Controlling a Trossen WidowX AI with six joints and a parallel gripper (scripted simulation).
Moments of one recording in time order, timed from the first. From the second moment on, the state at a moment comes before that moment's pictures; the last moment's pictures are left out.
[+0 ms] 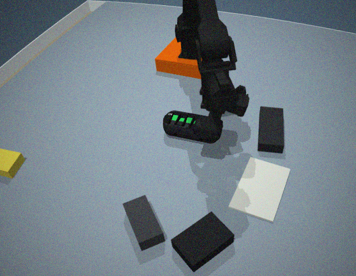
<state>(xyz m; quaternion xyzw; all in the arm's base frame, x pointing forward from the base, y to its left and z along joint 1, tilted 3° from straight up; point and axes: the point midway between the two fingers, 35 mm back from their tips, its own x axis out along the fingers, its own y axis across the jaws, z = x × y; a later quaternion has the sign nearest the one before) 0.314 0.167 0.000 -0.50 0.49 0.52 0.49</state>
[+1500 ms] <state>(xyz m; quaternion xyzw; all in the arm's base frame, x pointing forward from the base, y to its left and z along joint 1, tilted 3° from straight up) 0.321 0.109 0.084 -0.50 0.49 0.52 0.49</state>
